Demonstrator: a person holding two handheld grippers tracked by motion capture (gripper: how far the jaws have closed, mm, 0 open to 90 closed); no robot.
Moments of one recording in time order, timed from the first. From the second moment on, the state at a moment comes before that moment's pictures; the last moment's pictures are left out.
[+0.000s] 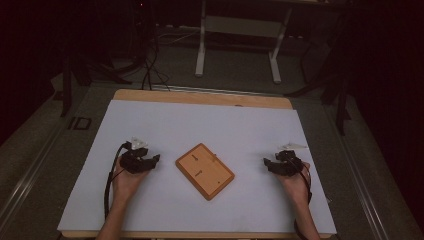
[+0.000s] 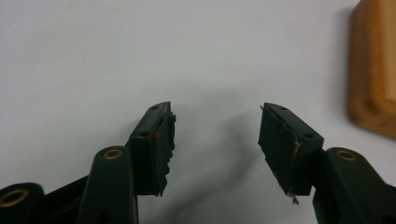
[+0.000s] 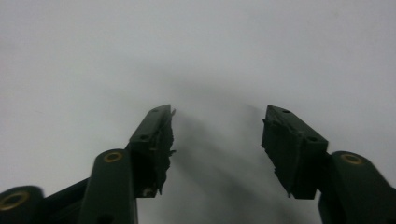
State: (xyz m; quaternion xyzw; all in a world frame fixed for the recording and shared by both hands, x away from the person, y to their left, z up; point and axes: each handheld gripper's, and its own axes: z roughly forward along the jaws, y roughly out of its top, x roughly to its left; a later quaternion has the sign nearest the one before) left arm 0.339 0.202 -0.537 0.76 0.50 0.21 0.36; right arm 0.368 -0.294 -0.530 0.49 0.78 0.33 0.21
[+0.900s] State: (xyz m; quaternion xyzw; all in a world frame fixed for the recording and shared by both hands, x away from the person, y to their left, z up) left arm 0.338 0.199 -0.532 0.78 0.47 0.18 0.37; right arm 0.360 -0.251 -0.520 0.43 0.81 0.35 0.17
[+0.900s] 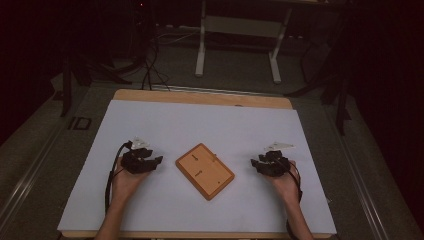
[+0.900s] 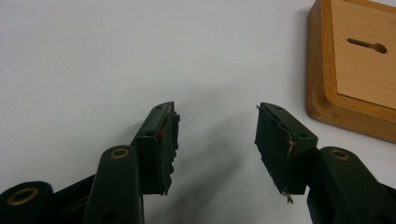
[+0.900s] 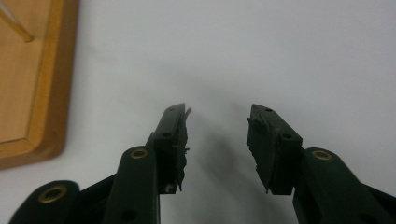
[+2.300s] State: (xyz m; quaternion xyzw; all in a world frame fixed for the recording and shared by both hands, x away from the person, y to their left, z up) left arm 0.339 0.198 -0.532 0.79 0.47 0.18 0.35; right arm 0.358 -0.203 -0.514 0.37 0.84 0.37 0.13
